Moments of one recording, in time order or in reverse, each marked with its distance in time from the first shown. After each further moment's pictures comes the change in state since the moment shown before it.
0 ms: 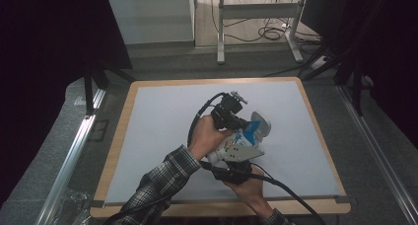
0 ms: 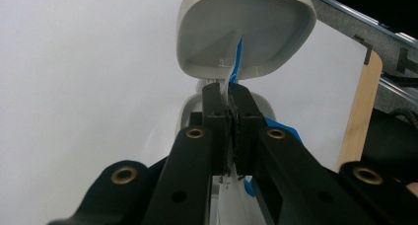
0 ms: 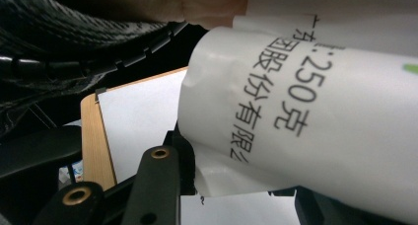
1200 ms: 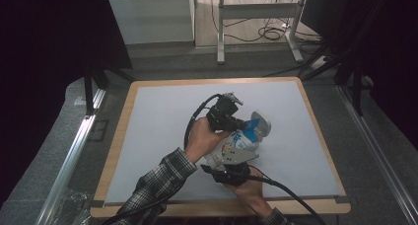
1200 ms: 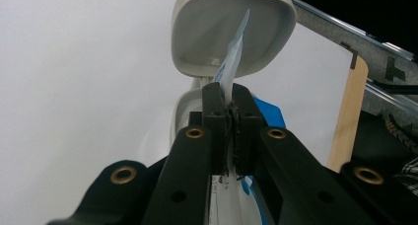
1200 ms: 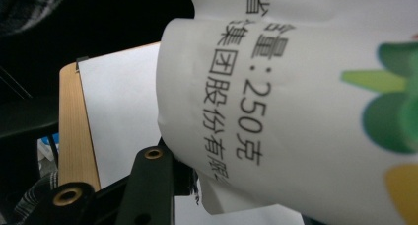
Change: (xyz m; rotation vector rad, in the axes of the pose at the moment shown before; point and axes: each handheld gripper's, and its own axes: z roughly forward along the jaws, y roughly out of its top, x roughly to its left) left arm -0.002 -0.010 -0.010 -0.057 -0.028 -0.008; right arm -0.005 -0.022 0.011 0.082 -0.022 -0.022
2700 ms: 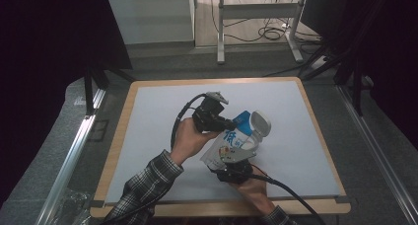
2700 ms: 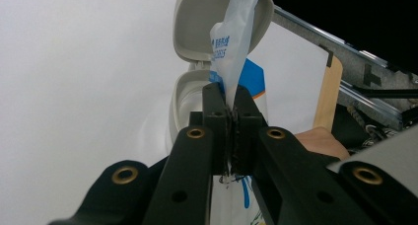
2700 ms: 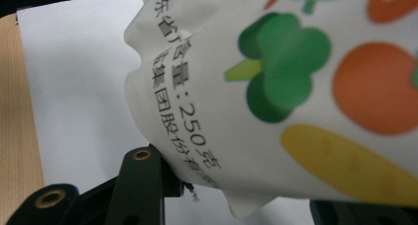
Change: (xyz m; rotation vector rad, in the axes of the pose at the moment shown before) left arm 0.008 -0.019 -0.035 -0.039 -0.052 -0.002; right arm -0.017 -0.019 0.007 0.134 -0.097 -0.013
